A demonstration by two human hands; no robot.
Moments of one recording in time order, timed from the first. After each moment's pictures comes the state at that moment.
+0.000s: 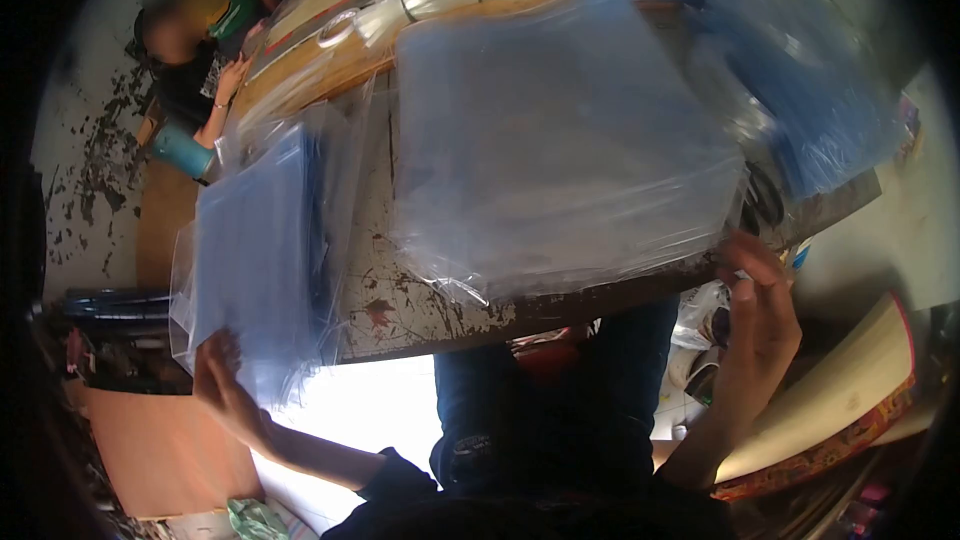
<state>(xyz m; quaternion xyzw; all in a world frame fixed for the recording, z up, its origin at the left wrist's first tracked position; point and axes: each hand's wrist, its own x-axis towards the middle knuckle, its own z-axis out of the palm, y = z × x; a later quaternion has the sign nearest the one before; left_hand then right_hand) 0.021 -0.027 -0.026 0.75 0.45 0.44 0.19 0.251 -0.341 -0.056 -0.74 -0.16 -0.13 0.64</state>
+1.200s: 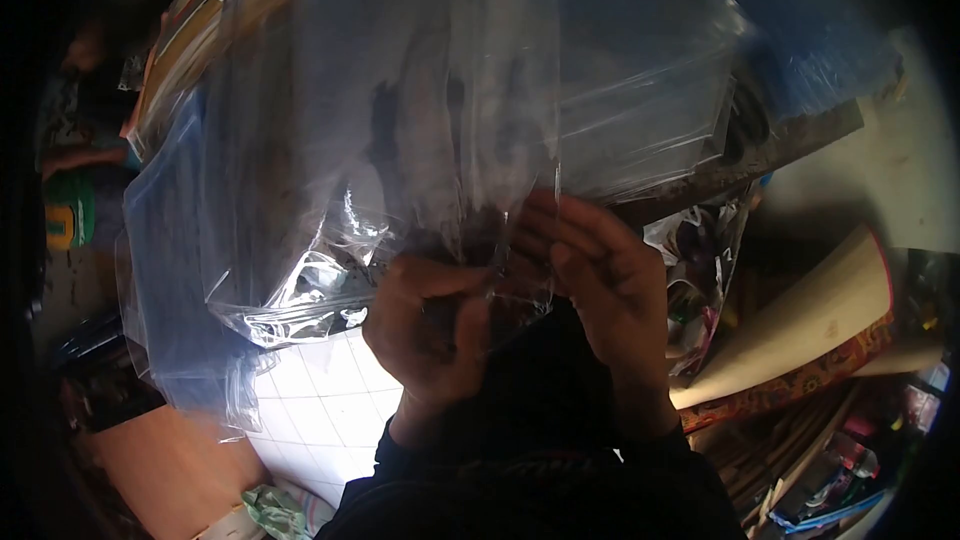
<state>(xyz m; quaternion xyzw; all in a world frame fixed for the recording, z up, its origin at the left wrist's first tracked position) 0.159 -0.164 -0.086 0.80 0.03 0.36 0.48 0.227 -0.297 -0.087 -0.50 -0.12 0.25 0.82</state>
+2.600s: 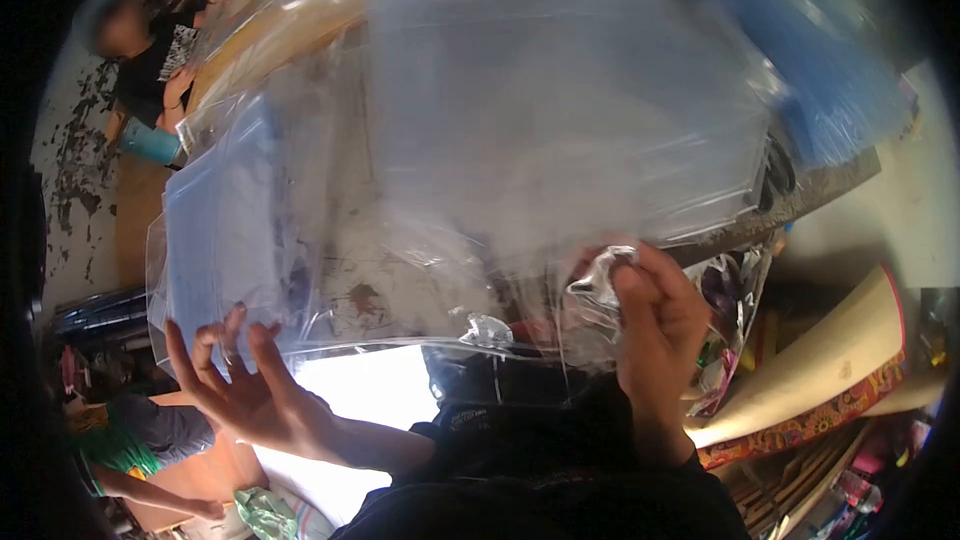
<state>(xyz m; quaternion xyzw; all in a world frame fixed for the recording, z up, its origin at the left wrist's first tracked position) 0.108 -0.099 -0.031 0.69 0.33 0.59 0.26 0.217 -0.282 -0.087 -0.61 -0.06 0.10 0.79</state>
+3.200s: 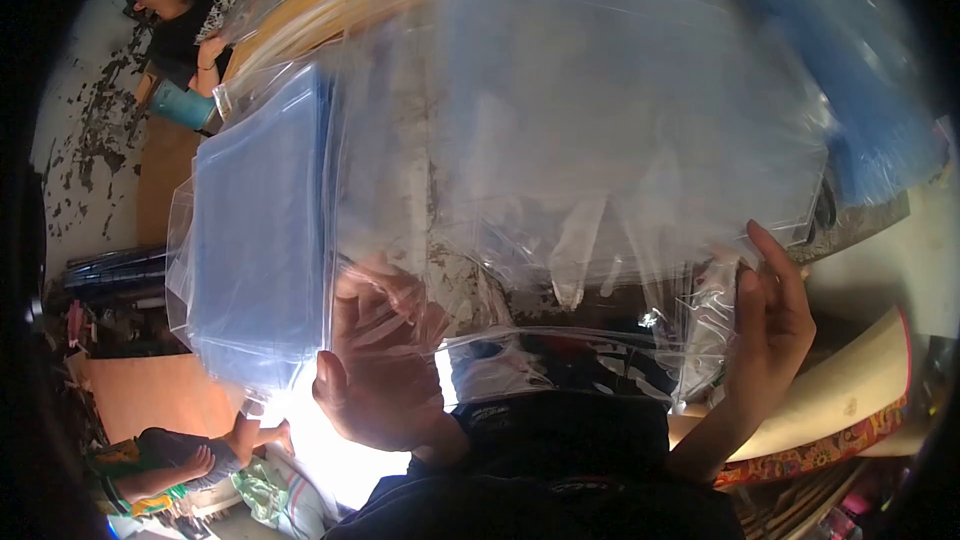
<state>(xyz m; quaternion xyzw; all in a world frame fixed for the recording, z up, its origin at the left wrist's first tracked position) 0.112 -0.117 -0.048 0.45 0.20 0.34 0.80 0.243 -0.317 -0.065 -0.76 -0.10 -0.01 0.64</state>
